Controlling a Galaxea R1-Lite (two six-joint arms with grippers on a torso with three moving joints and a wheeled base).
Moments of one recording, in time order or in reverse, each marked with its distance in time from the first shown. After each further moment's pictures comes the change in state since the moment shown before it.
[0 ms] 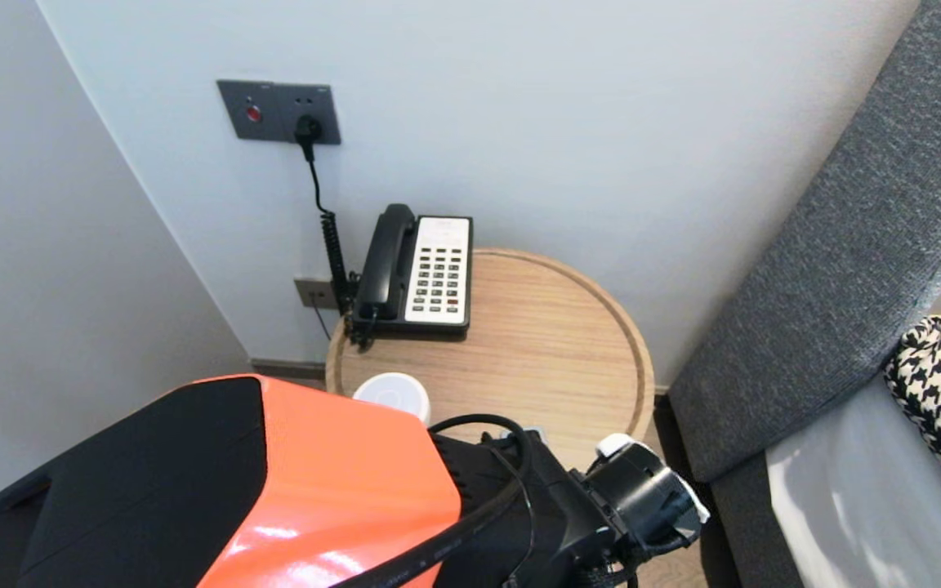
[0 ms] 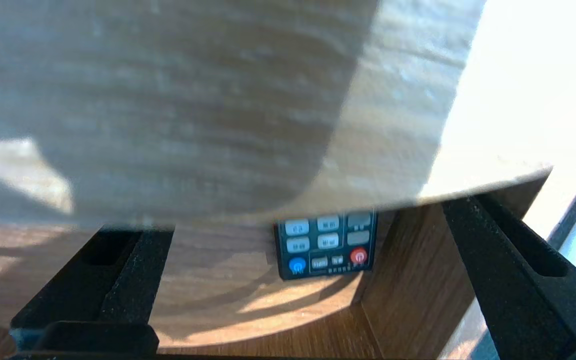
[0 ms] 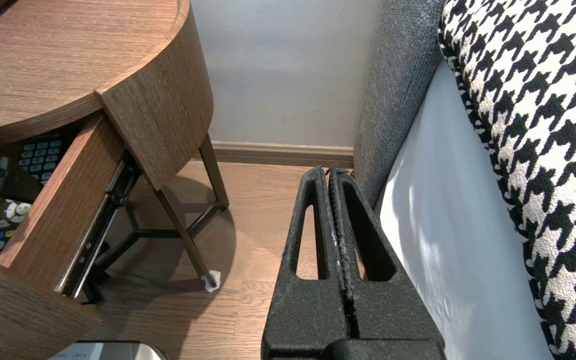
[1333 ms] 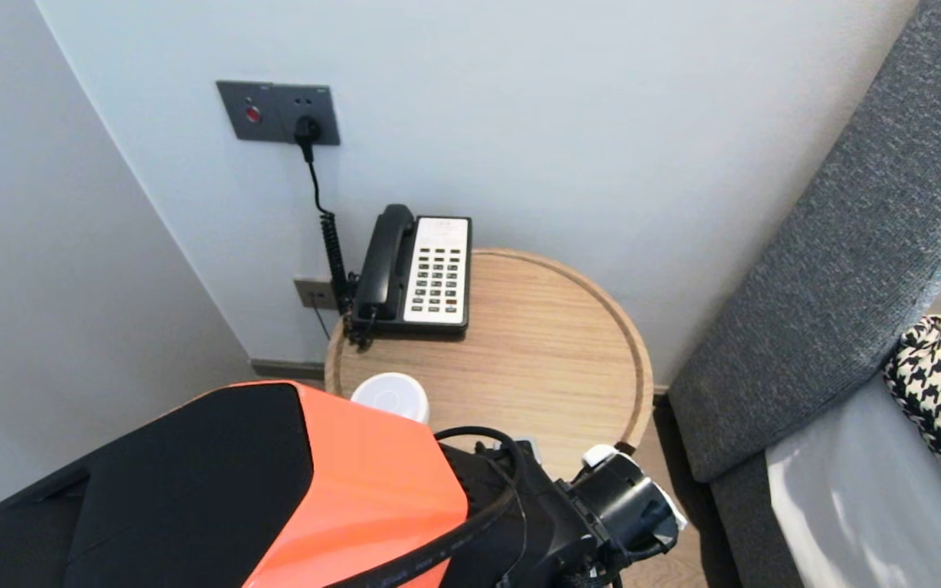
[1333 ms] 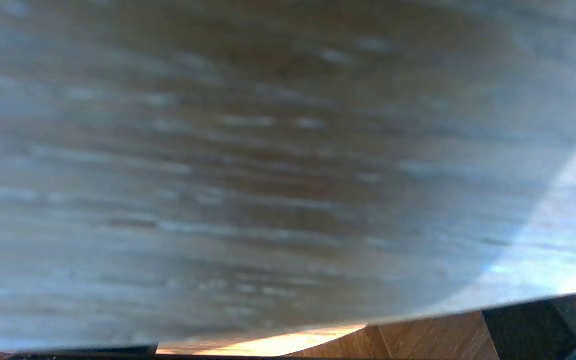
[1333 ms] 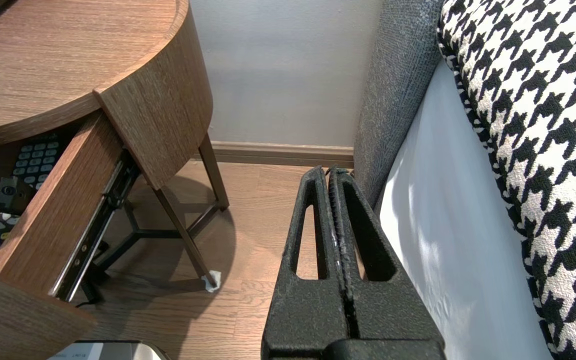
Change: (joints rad) left arm 0.026 0.022 0.059 -0.043 -0.012 0.017; right arm 0.000 0.000 0.000 0.000 0.000 0.000
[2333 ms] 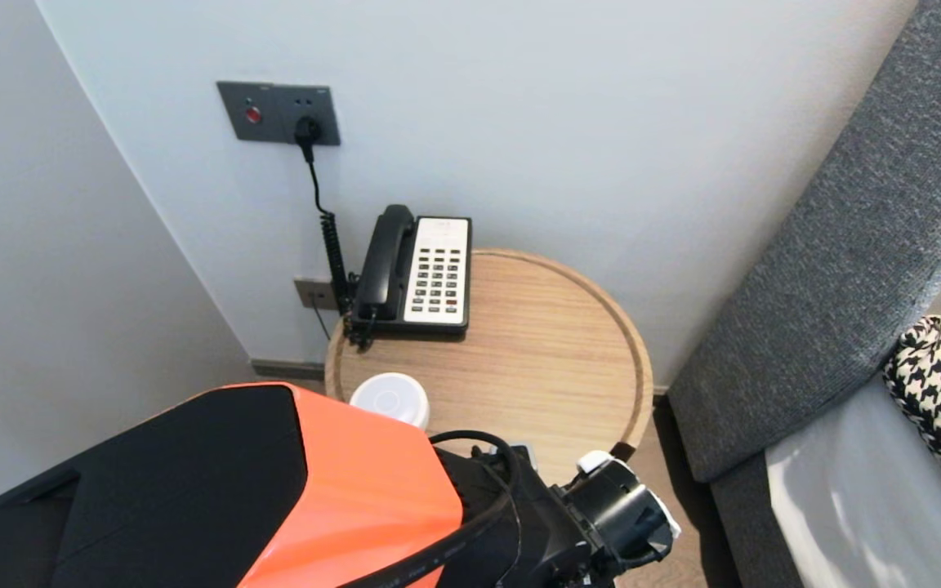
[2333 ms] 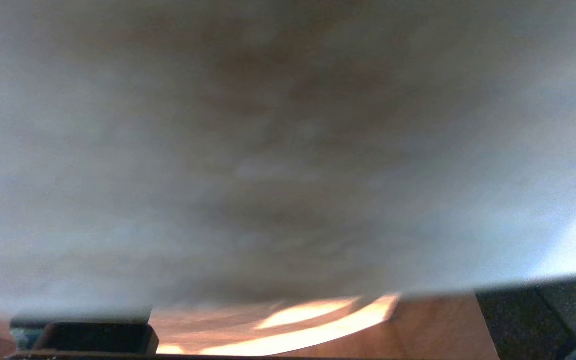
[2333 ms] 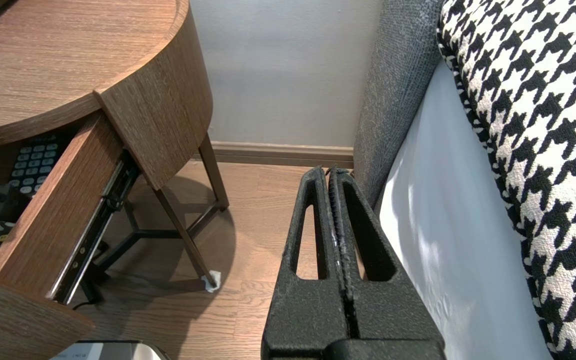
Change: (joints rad) left arm 0.007 -0.009 0.048 0.001 -0.004 0.011; right arm 0.000 0.000 0.000 0.000 0.000 0.000
